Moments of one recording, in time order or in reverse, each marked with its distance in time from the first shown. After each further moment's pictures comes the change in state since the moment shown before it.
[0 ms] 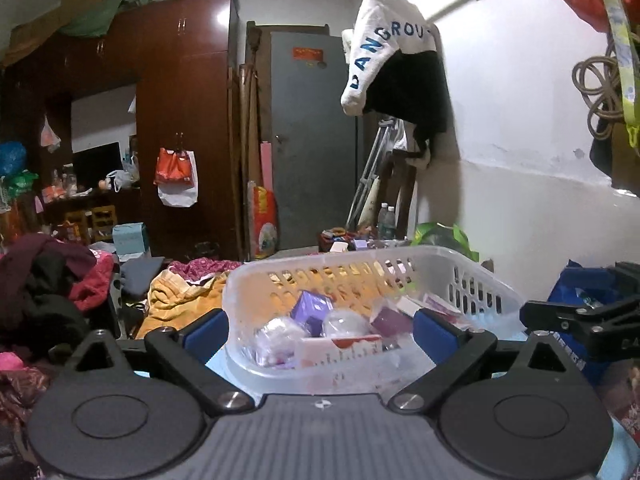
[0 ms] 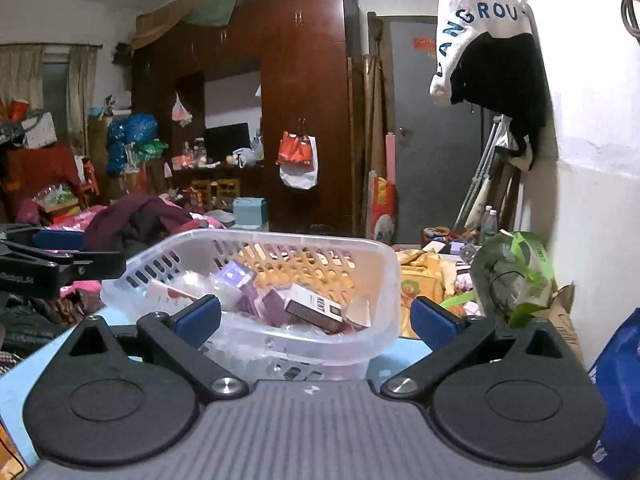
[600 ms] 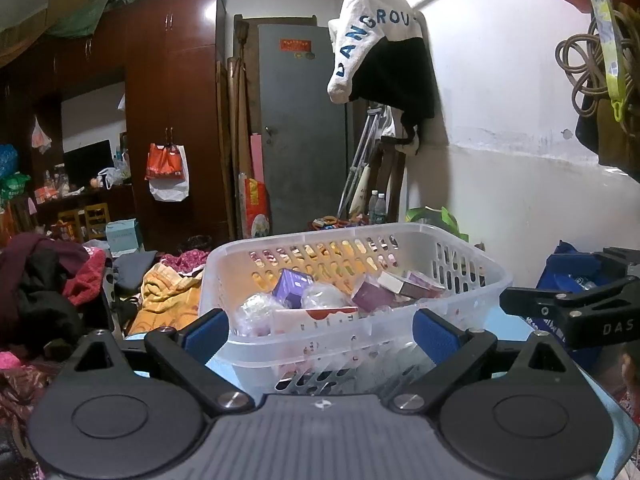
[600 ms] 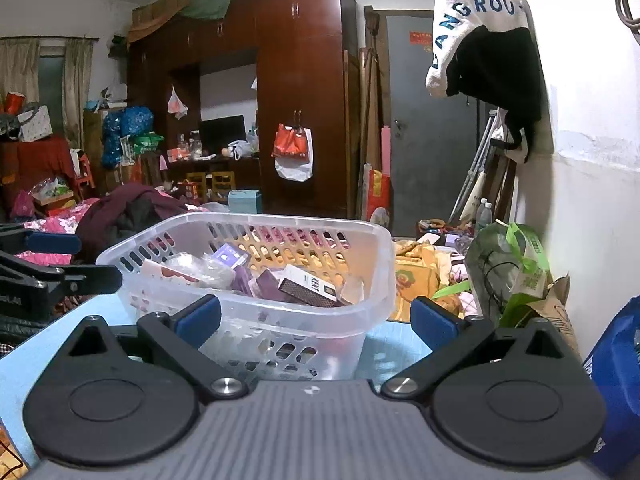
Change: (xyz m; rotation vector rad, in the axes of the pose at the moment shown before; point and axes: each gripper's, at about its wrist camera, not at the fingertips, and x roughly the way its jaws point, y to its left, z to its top) left arm -0.003 -0.013 -0.020 0.027 0.027 -0.018; right arm -0.002 0.002 -0.014 0.007 0.016 -0.011
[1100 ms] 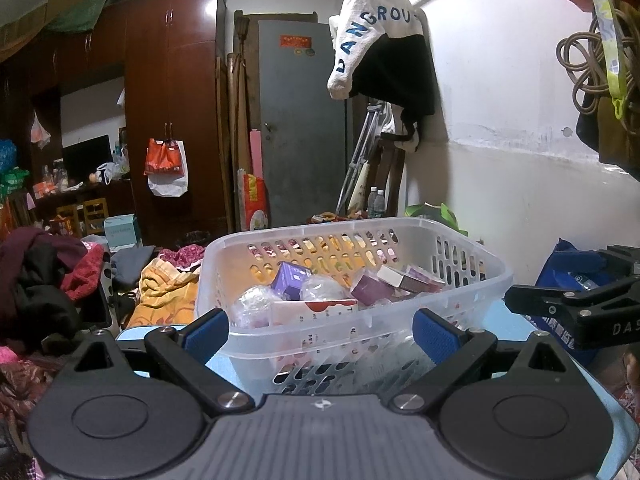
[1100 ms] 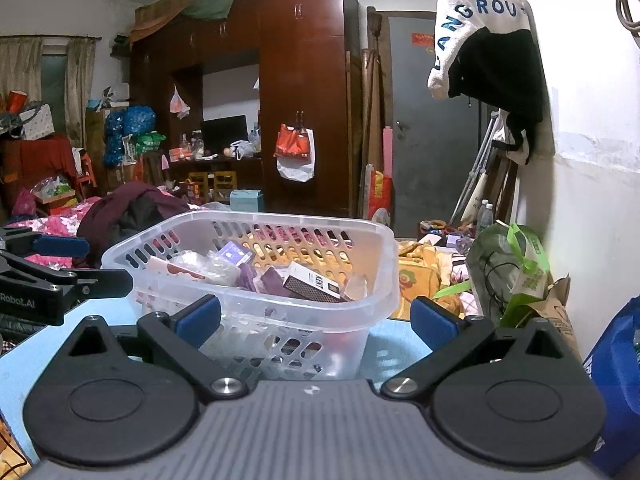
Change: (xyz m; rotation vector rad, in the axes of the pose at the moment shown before) left arm 0.002 0.000 -0.005 -0.006 0.009 -0.007; right arm -0.002 0.004 -0.001 -0.004 0.001 0.002
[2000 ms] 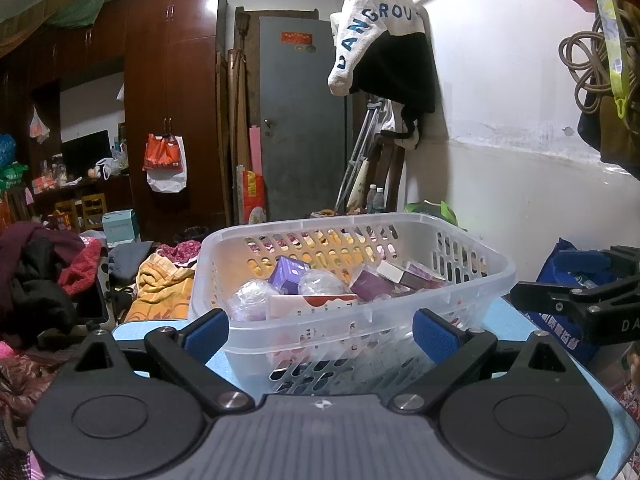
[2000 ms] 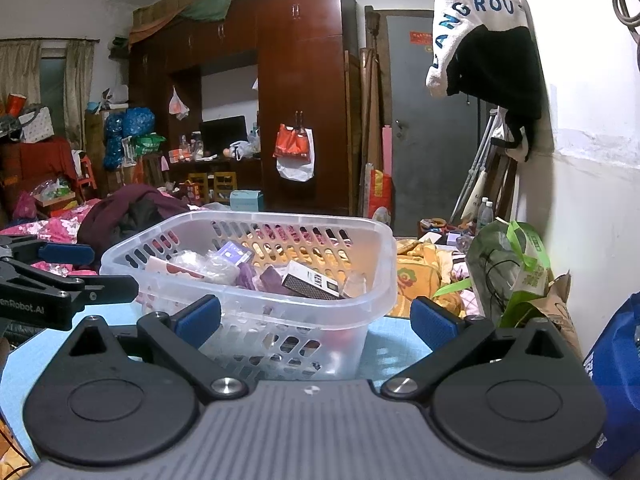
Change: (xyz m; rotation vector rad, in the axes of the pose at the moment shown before) left arm 0.004 0.001 -0.005 -0.014 0.009 -0.005; right arm -0.002 0.000 0.000 0.010 0.002 0.002
